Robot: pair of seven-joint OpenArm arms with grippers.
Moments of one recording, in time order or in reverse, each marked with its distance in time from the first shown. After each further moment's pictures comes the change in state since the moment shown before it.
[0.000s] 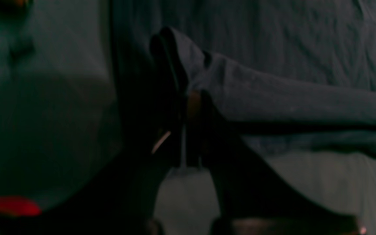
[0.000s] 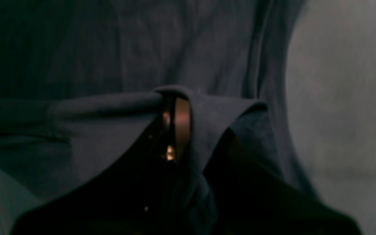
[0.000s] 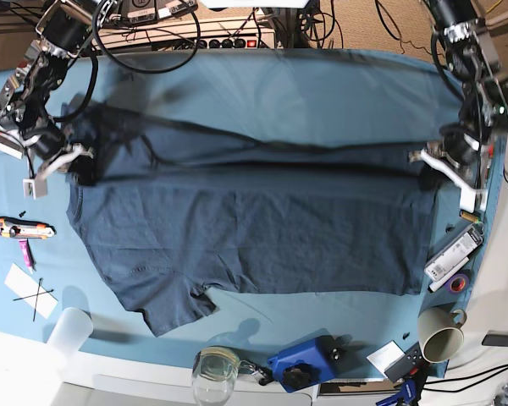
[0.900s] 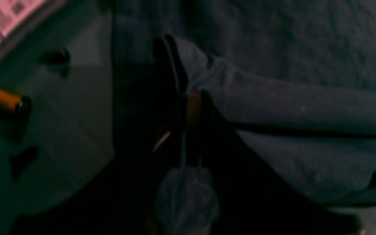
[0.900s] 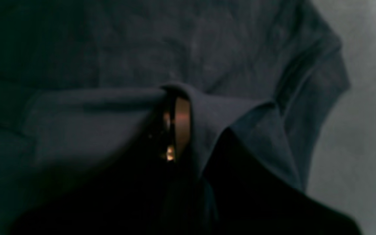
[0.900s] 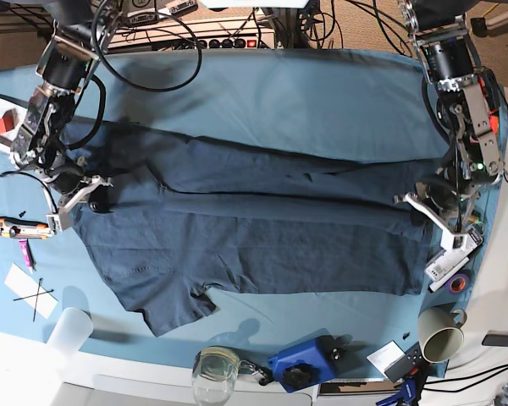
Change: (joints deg) left arm -13.5 -0.6 7.4 -15.2 12.7 3.9 -4.9; right arm 11.6 2.4 -12.0 -16.3 -15.4 0.0 12.5
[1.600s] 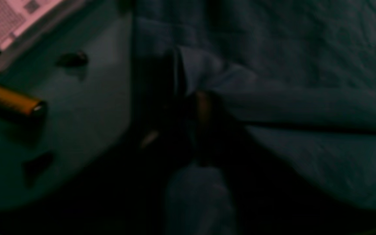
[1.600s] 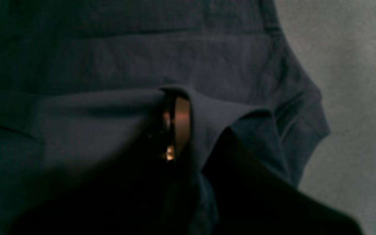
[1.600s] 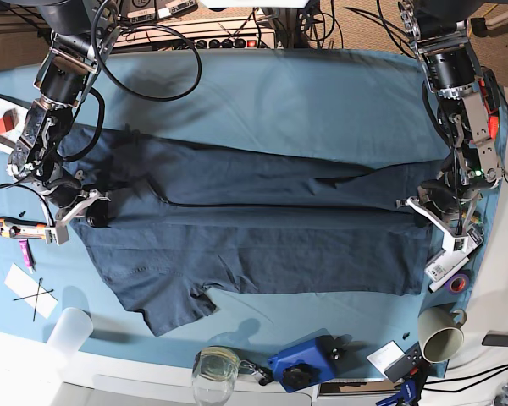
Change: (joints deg) left arm -1.8 -0.4 0.0 -4.7 3.9 1.3 -2.5; right arm 3.3 0.2 -0.1 -1.7 -1.4 0.2 1.8
